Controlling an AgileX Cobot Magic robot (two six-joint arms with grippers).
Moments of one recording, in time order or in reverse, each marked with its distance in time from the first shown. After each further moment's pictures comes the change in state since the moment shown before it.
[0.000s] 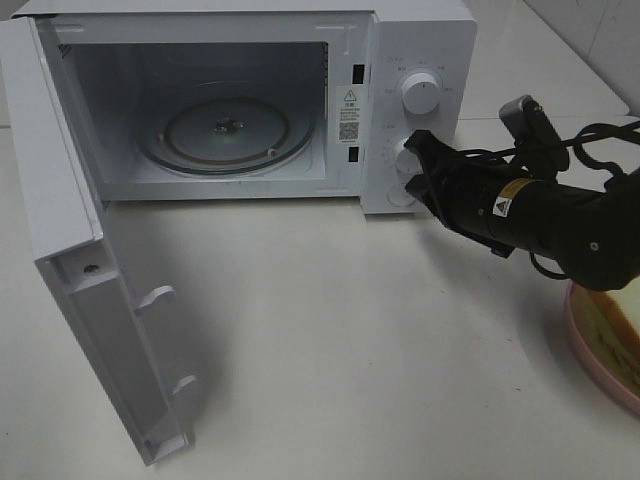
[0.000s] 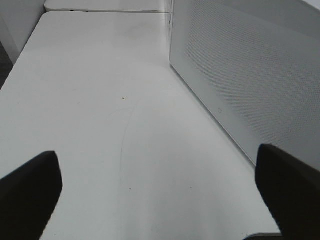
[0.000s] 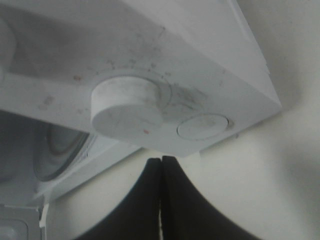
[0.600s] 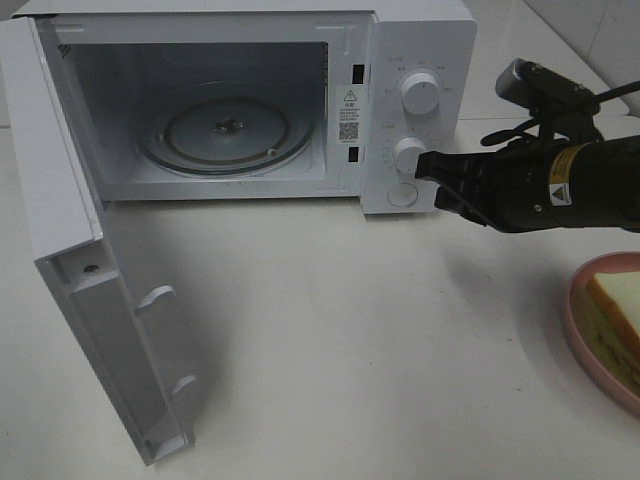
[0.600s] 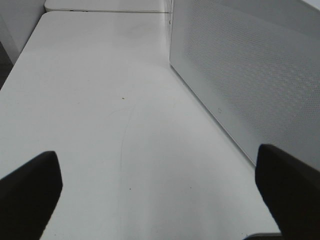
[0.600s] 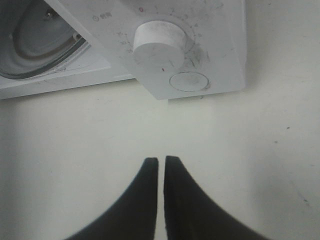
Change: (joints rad) left arm 0.000 0.000 0.000 0.000 0.000 0.000; right arm 0.000 -0.332 0.028 -0.423 0.505 -0.004
